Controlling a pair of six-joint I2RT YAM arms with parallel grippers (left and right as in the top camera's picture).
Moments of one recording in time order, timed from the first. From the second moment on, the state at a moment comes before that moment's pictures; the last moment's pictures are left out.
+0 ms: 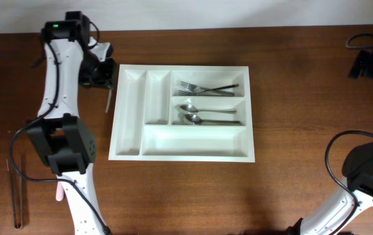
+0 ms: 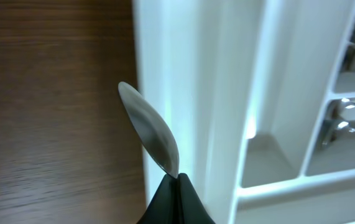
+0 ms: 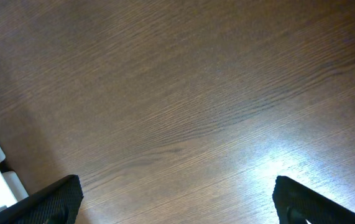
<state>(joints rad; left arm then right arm) 0.04 2.35 2.35 -1.52 0.23 0.07 -0.49 2.09 2.29 -1.47 -0.04 -0.02</state>
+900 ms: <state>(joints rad) -0.06 2.39 2.35 -1.45 0.21 -0.01 -0.49 2.09 2.29 -1.47 -0.04 -0.02</state>
